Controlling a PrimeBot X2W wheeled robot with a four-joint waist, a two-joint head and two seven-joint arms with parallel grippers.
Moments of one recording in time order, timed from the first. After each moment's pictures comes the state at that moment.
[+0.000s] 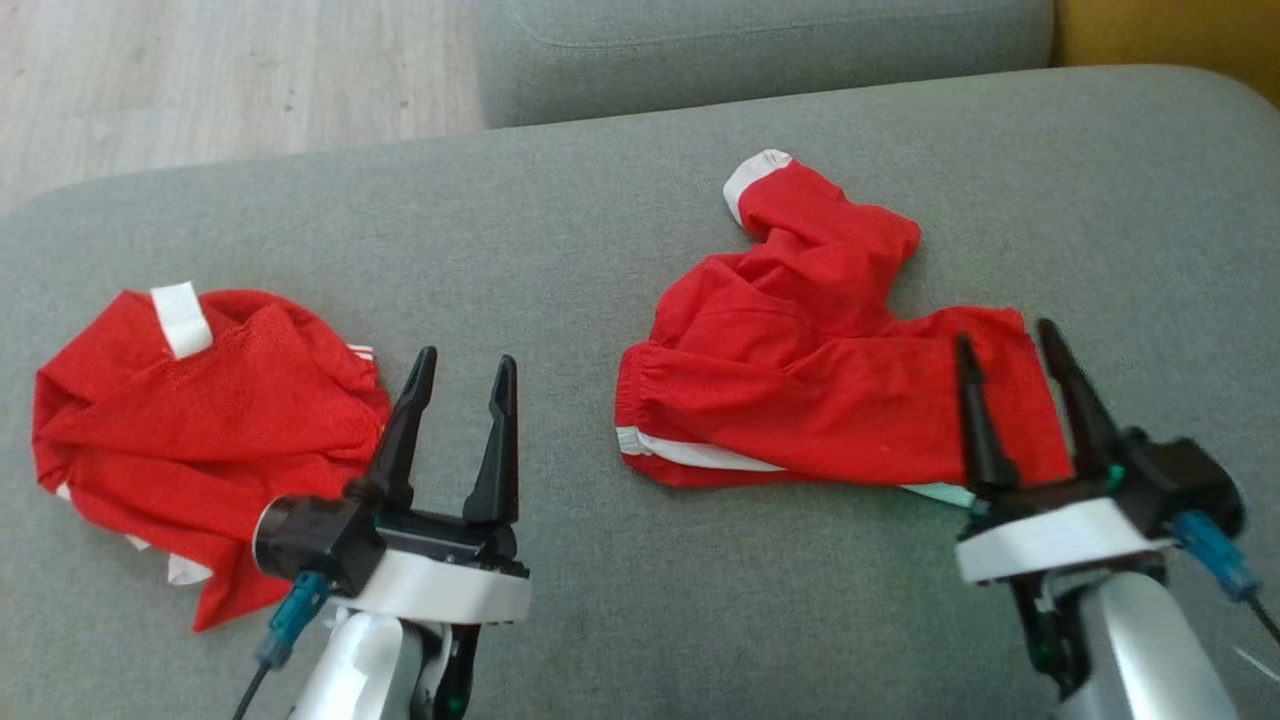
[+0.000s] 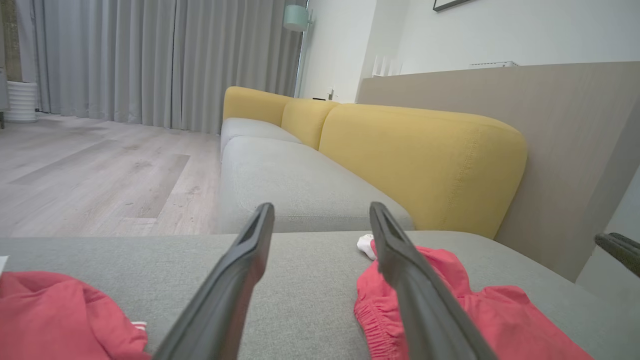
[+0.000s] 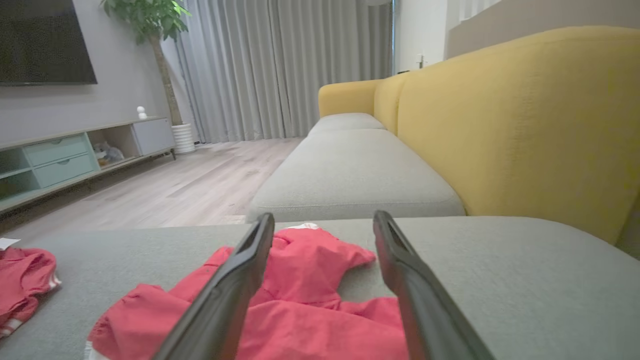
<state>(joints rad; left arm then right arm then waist) -0.16 0.05 -0.30 0.18 -0.29 -0.08 -0.26 -0.13 -0.06 0.09 0.21 0.11 0.13 -0.24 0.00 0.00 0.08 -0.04</state>
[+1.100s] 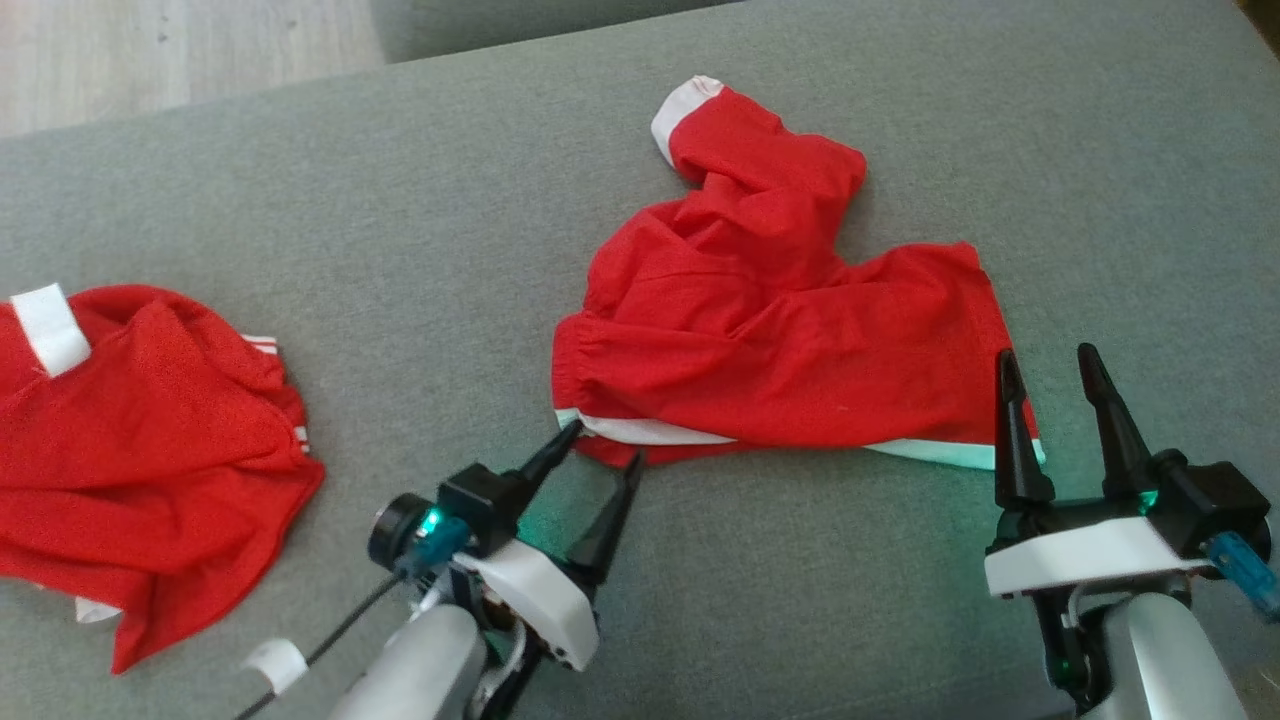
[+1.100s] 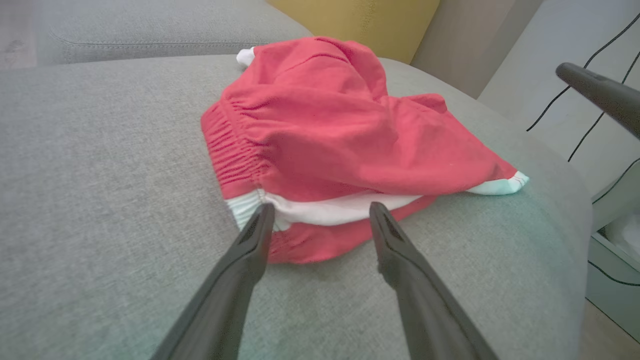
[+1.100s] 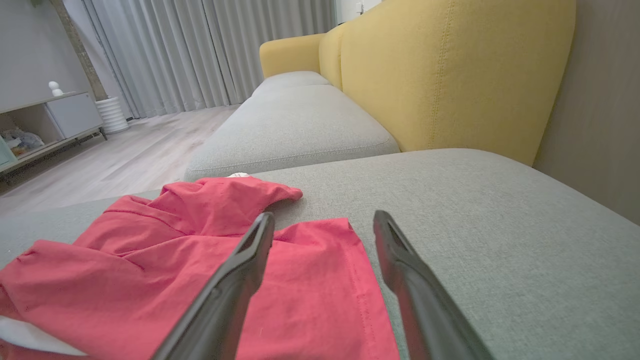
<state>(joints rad) -0.30 0.12 -0.62 0.43 -0.40 -0.13 -0.07 -0.08 -0.05 0.00 0.21 0.14 0.13 -0.25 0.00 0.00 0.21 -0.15</state>
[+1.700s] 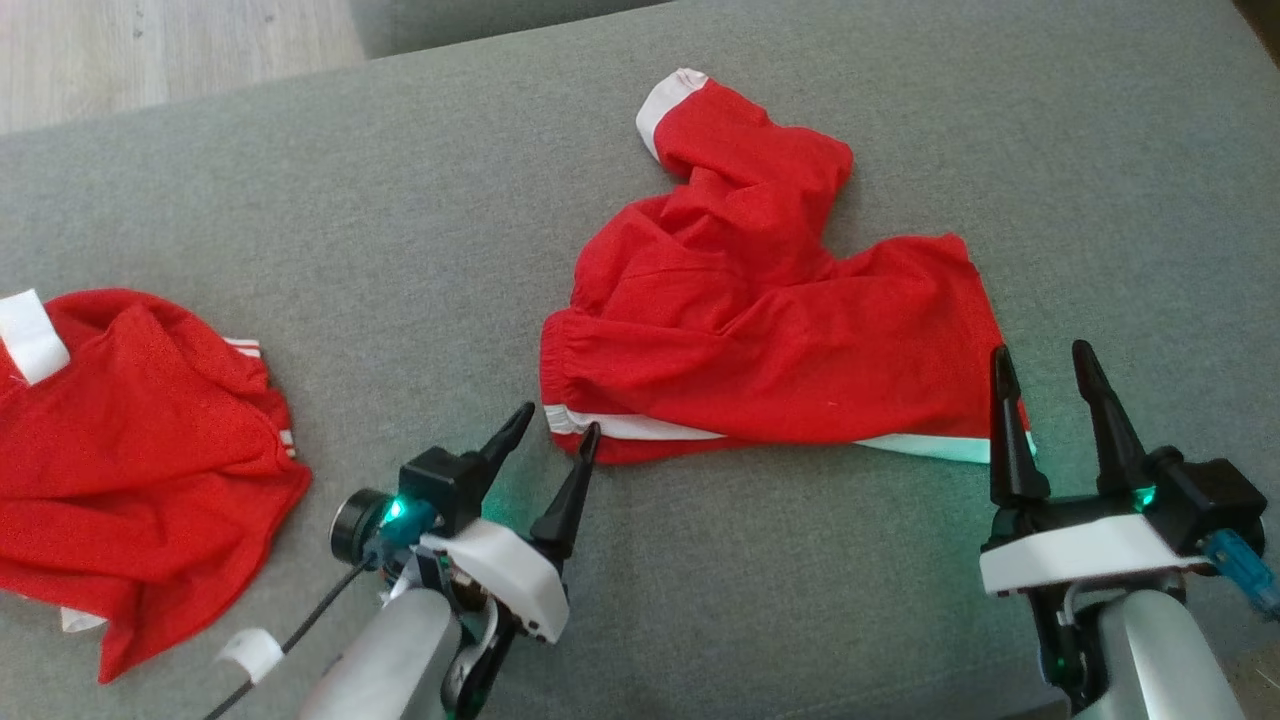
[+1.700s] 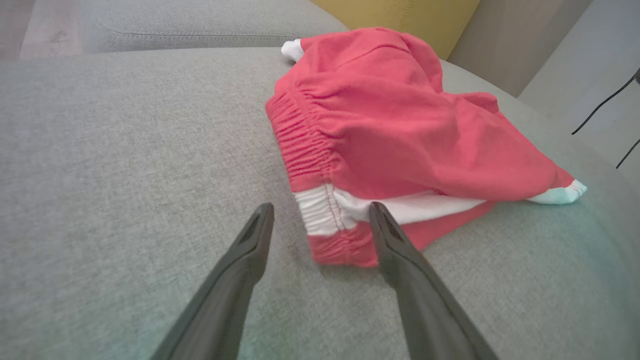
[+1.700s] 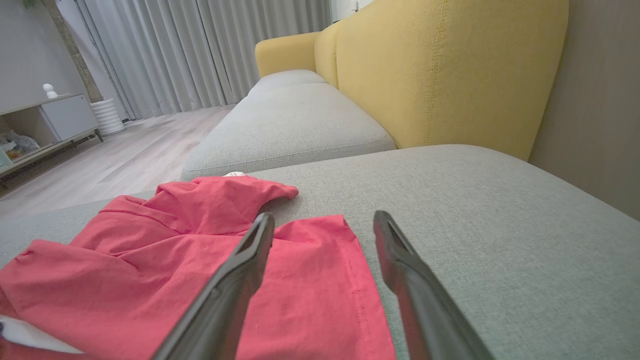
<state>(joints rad) -0.33 0.13 -0.59 0.50 -0.43 -0.09 -0.09 -0.08 -0.05 0.01 0.21 0.16 0.13 -0.25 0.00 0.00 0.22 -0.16</state>
